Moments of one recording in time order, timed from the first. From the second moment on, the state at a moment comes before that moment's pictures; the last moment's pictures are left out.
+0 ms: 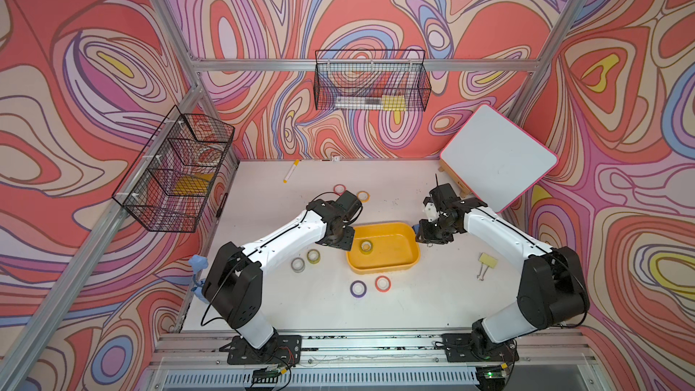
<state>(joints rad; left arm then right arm) -0.63 1.61 1.23 -0.97 -0.15 -0.44 0.27 1.55 1.11 -0.86 -0.21 0.25</state>
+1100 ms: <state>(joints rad) -0.43 1.71 1.08 -0.86 -0.07 -0.42 0.27 1.54 1.09 -0.85 -0.24 0.25</state>
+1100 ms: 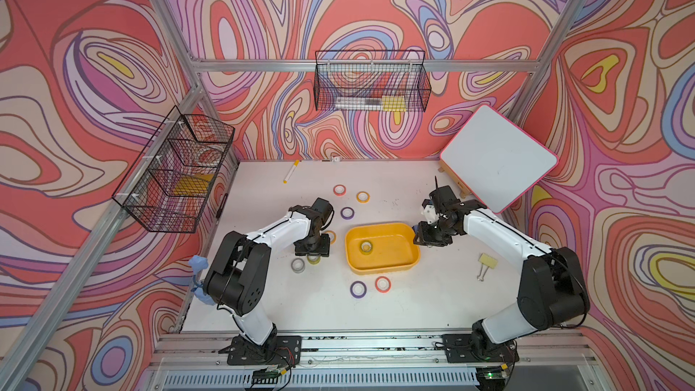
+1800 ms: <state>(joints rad) -0.42 1.74 1.07 -0.85 -0.07 -0.41 0.27 1.54 1.09 -0.86 -0.24 0.25</state>
